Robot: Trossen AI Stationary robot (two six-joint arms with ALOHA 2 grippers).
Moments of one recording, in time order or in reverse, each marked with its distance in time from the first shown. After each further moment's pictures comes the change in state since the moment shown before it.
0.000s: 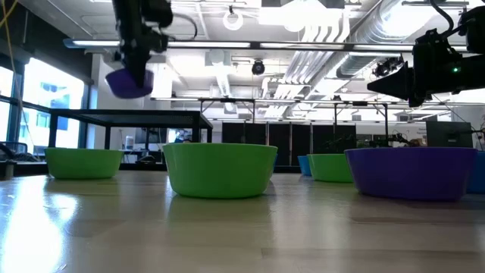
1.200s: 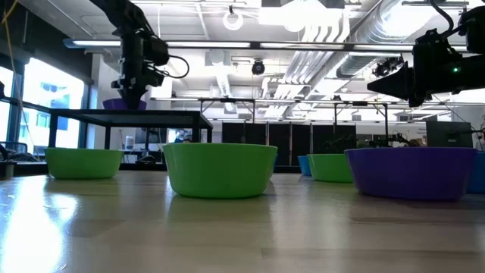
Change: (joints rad) left arm 0.235 0.195 -0.001 0.095 -0.017 0.184; right arm 0.000 0.000 0.000 0.000 0.000 0.000
